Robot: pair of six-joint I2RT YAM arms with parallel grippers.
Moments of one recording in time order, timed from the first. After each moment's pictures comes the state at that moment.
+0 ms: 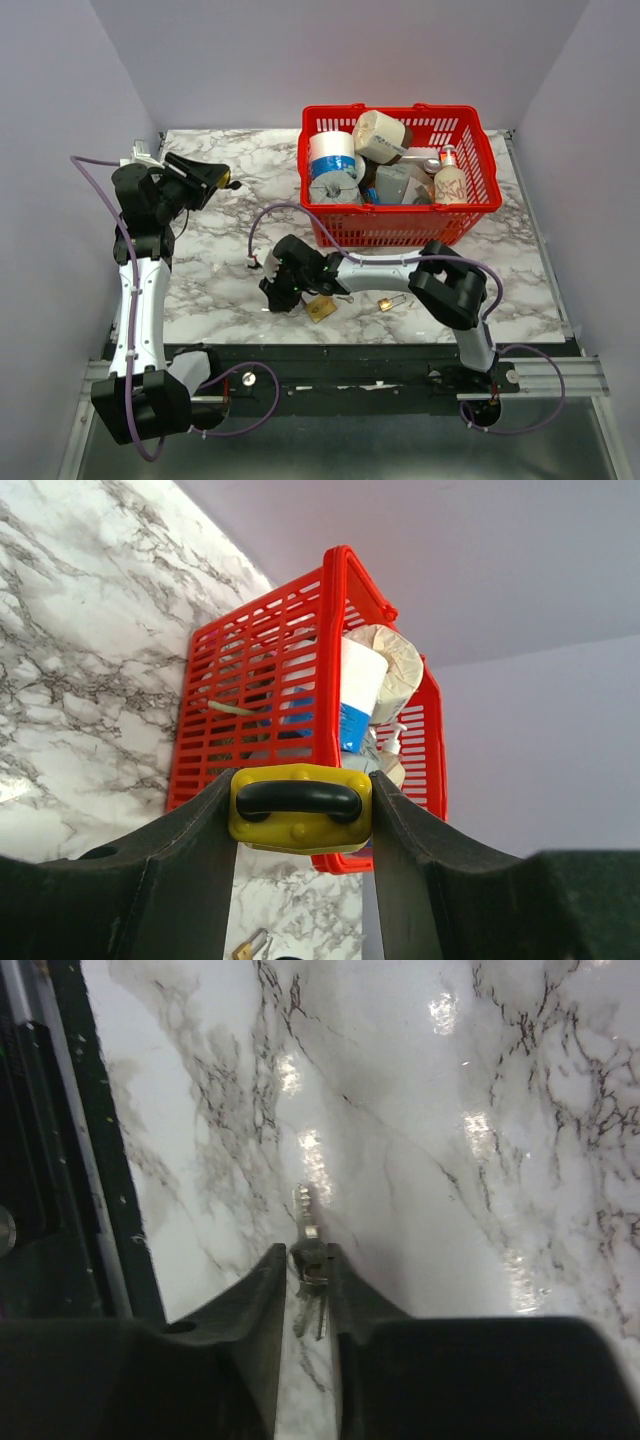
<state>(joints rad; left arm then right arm) 0.18 1.05 1.00 -0.16 0.53 -1.04 1.10 2.03 1.31 -0.05 -0.35 -0.01</state>
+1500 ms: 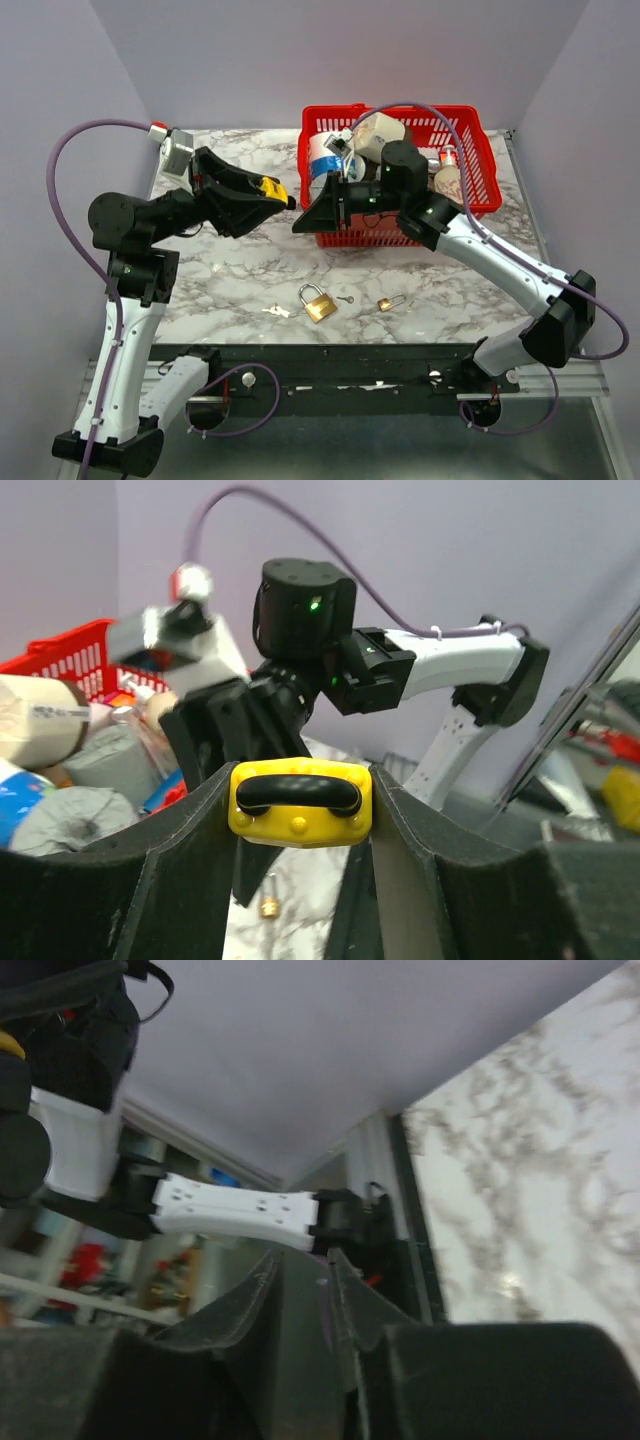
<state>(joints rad) -0.17 0.88 1.17 0.23 1.03 -0.74 0.78 1.47 1.41 -0.05 -0.81 0.57</state>
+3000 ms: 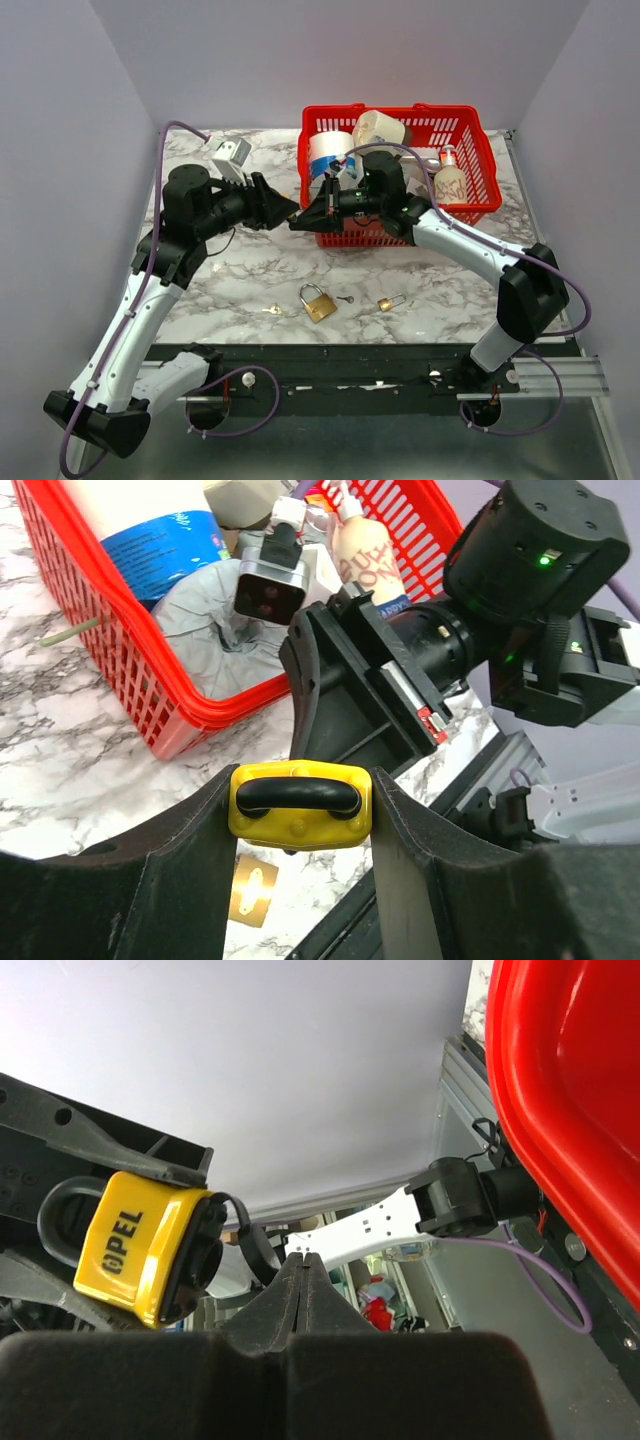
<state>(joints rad) -0.37 0.97 1.17 -0.43 0.46 -0.46 0.70 1.64 1.27 0.12 -0.85 1.42</state>
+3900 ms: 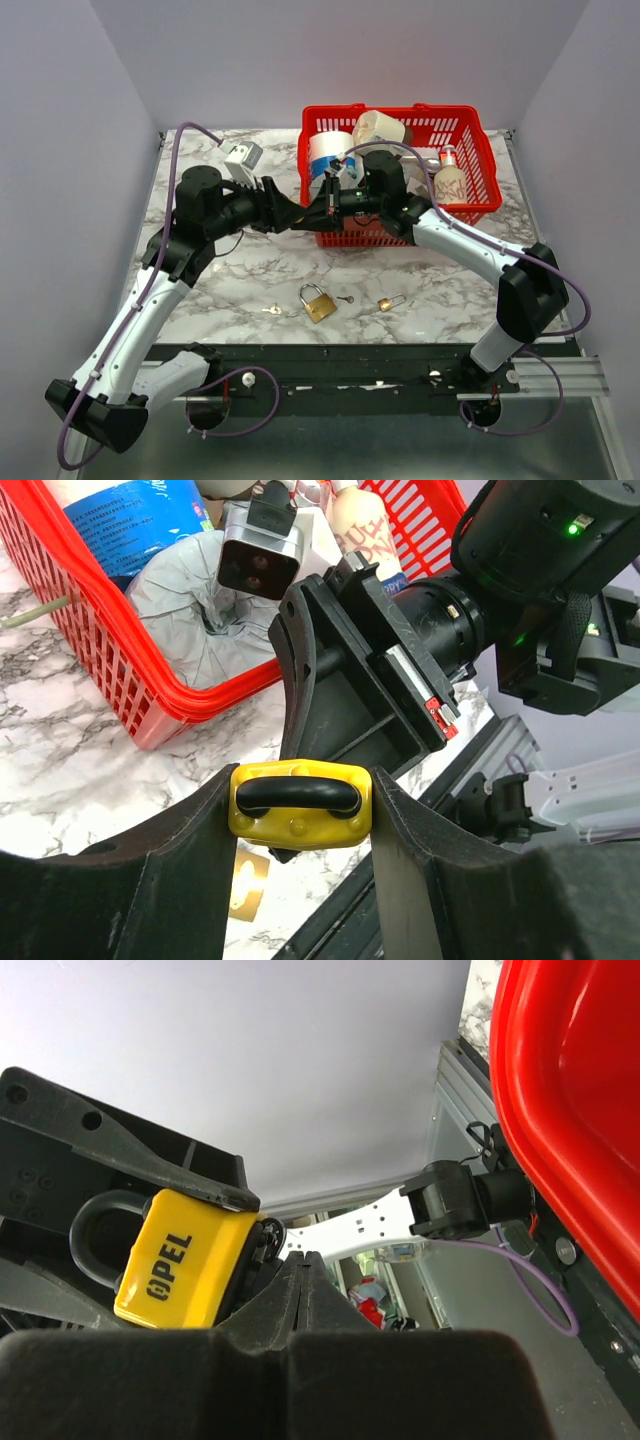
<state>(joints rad) -0.41 1.00 1.14 -0.41 0.46 -0.46 0.70 1.64 1.27 0.12 -0.85 1.40</state>
